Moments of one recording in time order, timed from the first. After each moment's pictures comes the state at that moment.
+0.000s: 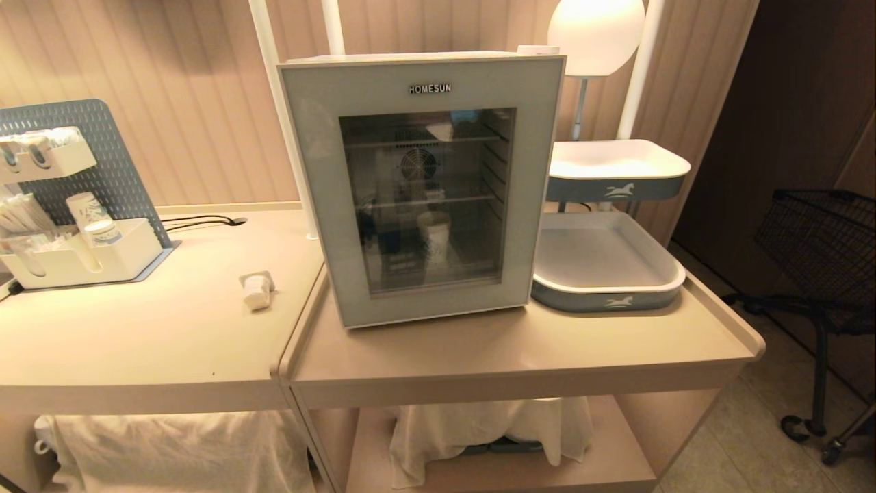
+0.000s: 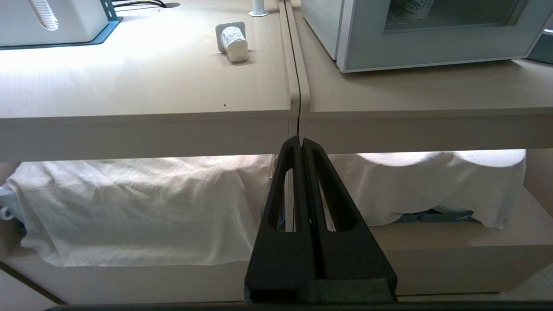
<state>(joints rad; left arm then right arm) 0.00 0.00 0.00 0.01 0.00 0.00 0.00 0.00 0.00 -0.03 -0.01 0.03</state>
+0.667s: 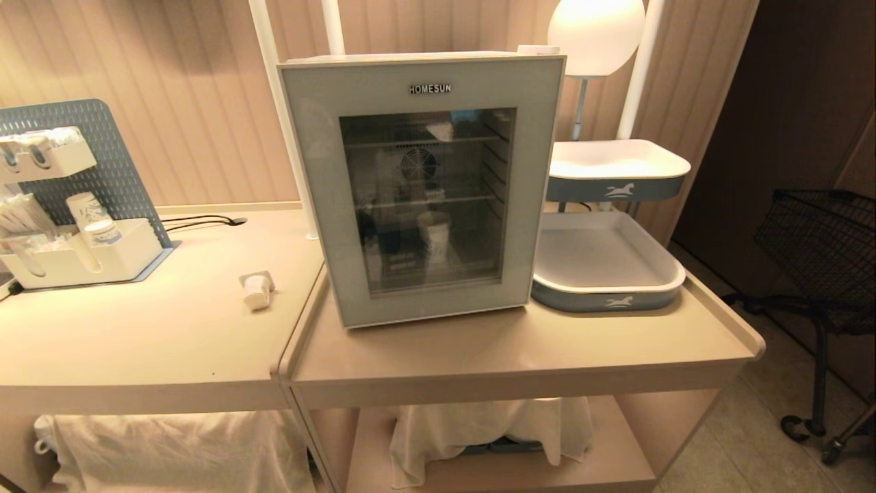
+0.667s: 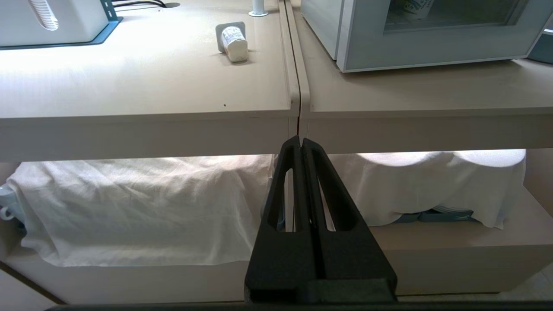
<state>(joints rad) 0.00 0.00 0.00 0.01 0.00 0.00 0.00 0.00 -0.02 0.06 0.00 0.02</state>
